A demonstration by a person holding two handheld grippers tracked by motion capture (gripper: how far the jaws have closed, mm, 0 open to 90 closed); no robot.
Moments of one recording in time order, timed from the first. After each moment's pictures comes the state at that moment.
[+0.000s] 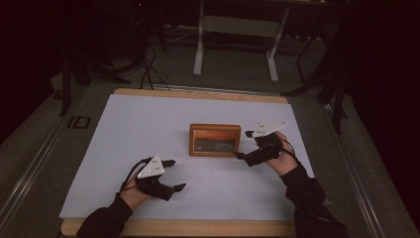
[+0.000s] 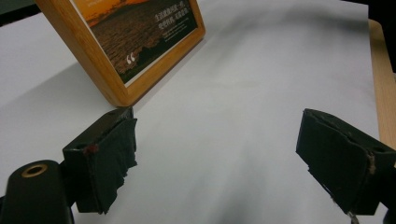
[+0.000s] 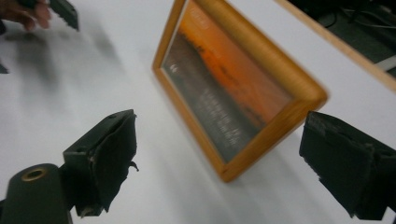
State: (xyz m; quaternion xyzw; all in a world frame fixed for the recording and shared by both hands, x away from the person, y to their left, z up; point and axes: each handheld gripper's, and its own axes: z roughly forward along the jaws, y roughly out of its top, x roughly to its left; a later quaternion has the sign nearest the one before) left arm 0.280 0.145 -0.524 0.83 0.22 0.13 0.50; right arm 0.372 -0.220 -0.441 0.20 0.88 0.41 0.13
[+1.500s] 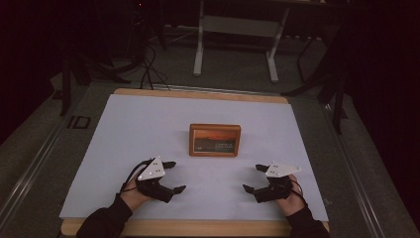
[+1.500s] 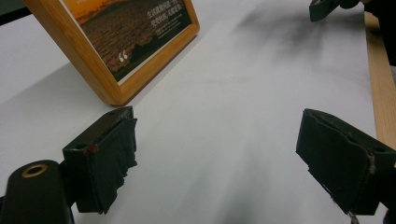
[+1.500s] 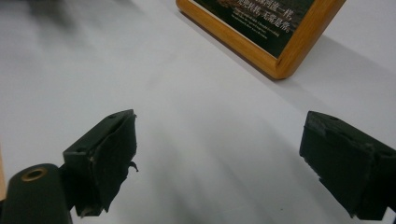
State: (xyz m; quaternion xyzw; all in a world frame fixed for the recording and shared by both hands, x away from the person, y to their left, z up) left arm 0.277 0.144 -0.525 0.83 0.21 0.13 0.50; right arm 0.294 -0.263 -0.519 0.25 0.85 0.44 0.14
